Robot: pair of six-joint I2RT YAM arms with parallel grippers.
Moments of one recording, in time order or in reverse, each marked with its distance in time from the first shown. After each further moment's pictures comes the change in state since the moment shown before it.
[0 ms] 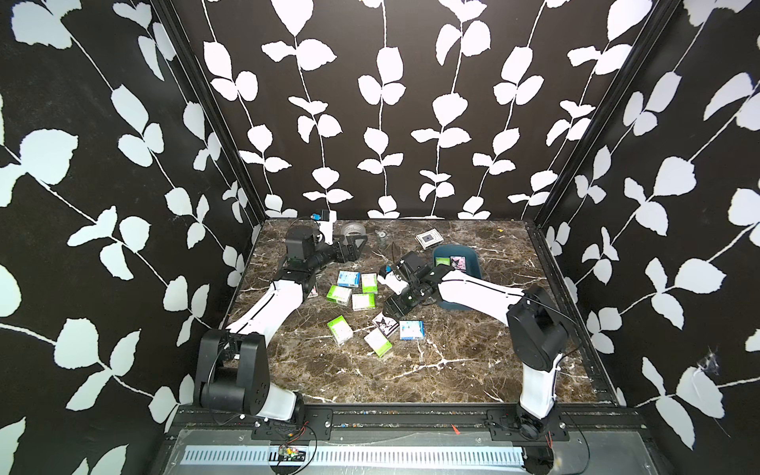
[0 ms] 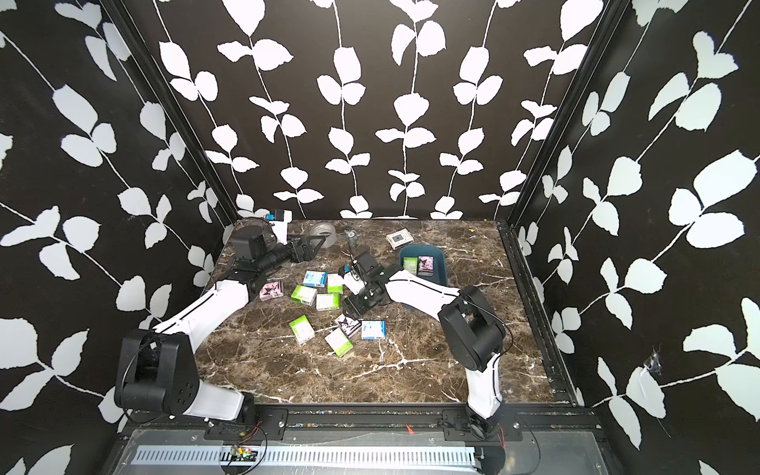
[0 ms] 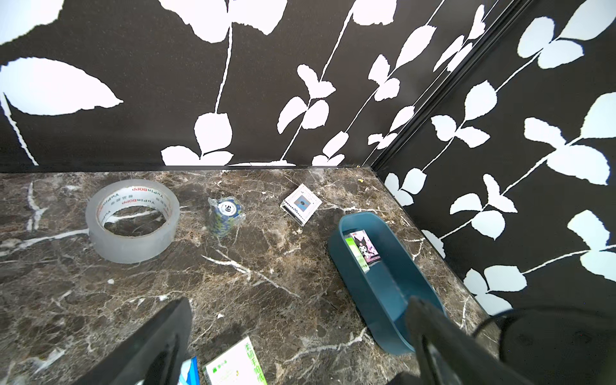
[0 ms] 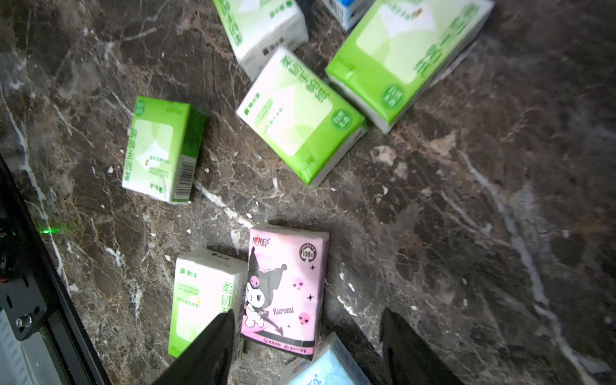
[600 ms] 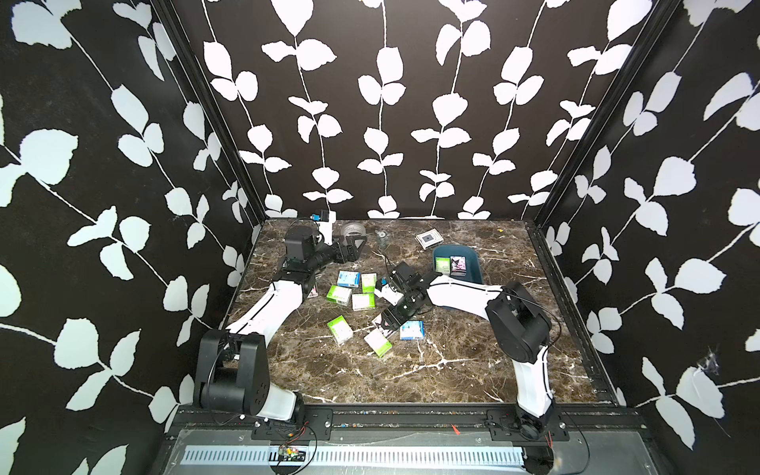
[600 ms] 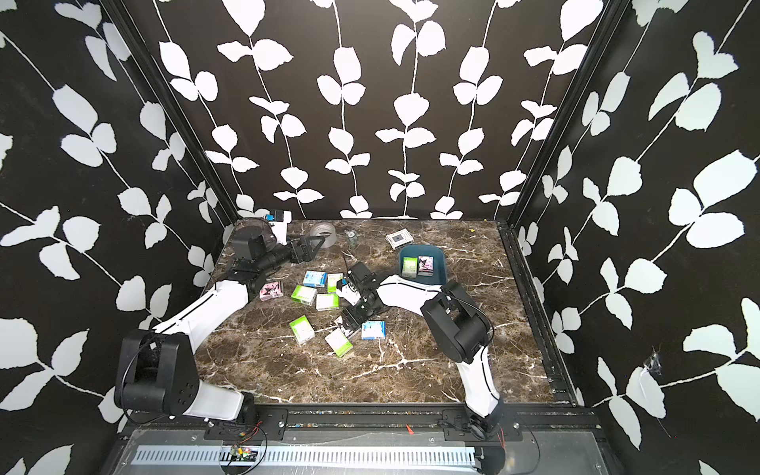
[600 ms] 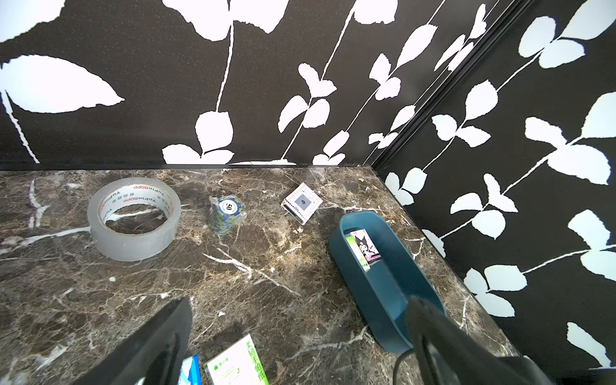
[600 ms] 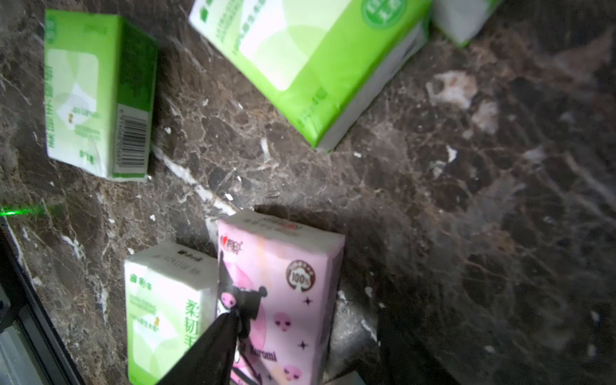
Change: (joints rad) left arm 0.000 -0.001 -0.006 0.000 0.003 0.001; right arm 0.021 0.106 0.005 -0.006 -0.037 0.013
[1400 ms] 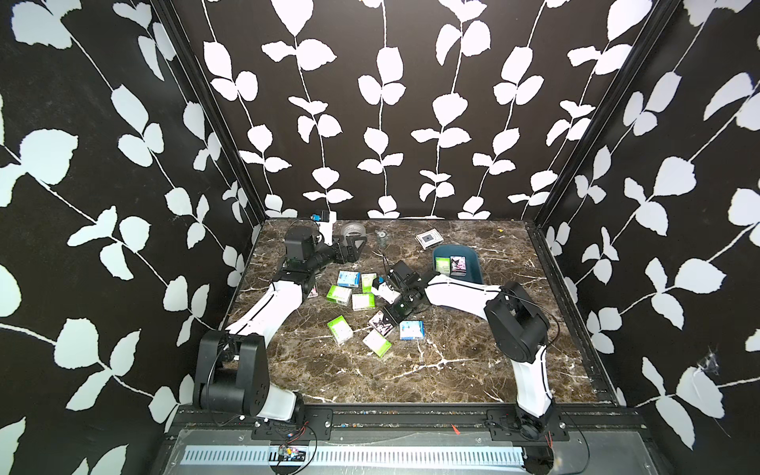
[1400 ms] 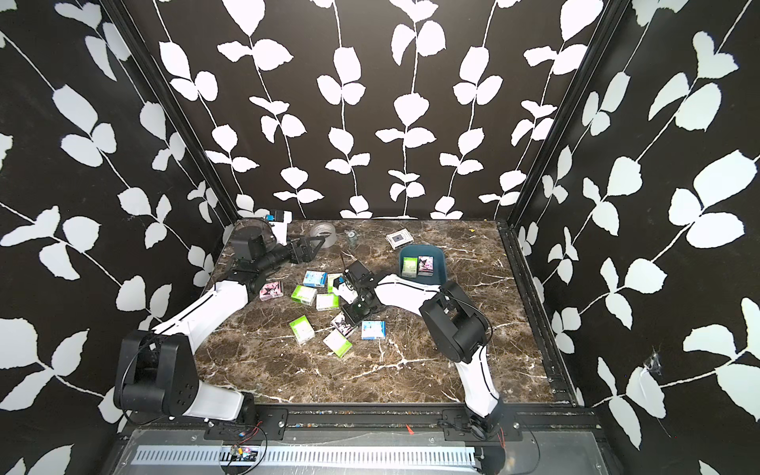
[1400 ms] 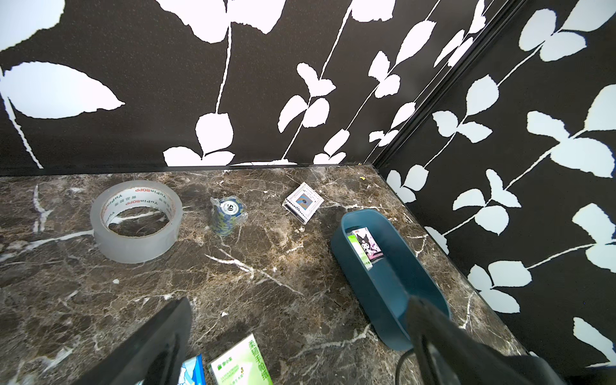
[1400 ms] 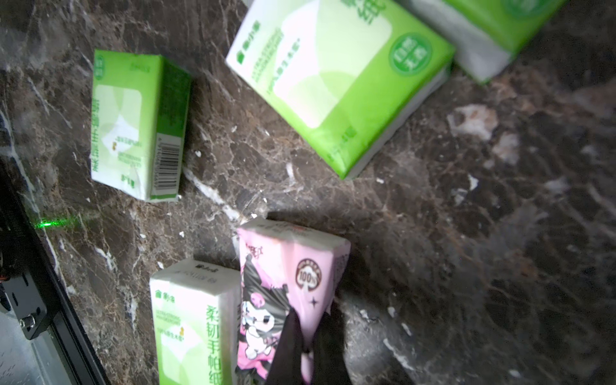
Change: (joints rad) left arm 0.000 -0.005 -0.001 -0.003 0.001 0.023; right arm -0.001 0.006 0.027 0.015 -0.011 0.032
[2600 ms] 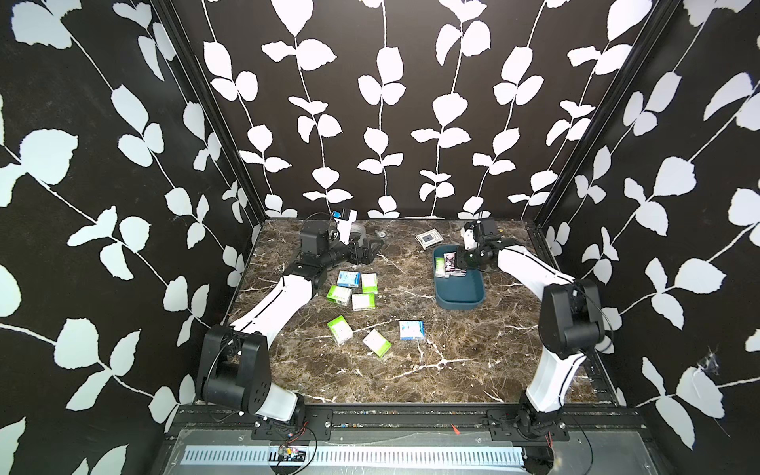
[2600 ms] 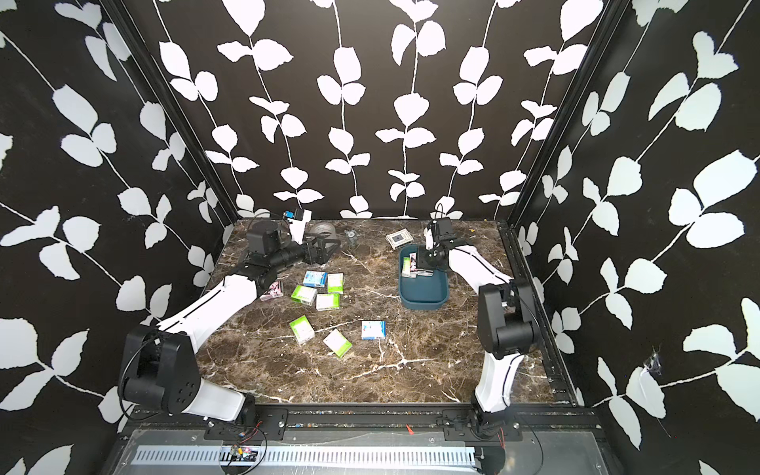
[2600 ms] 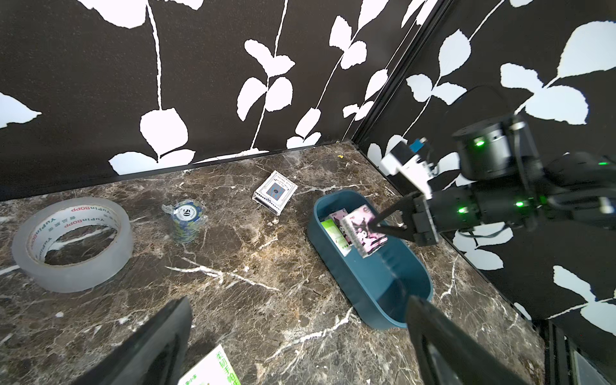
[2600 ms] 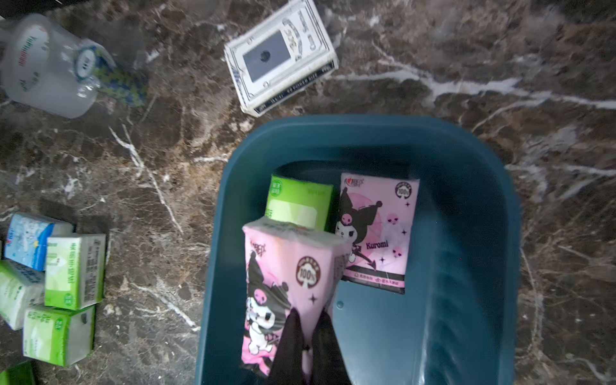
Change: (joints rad) left arm -0.114 0.028 0.092 -0.106 -0.006 0.093; right arm -0.563 -0.148 -0.010 0.047 0.169 0.178
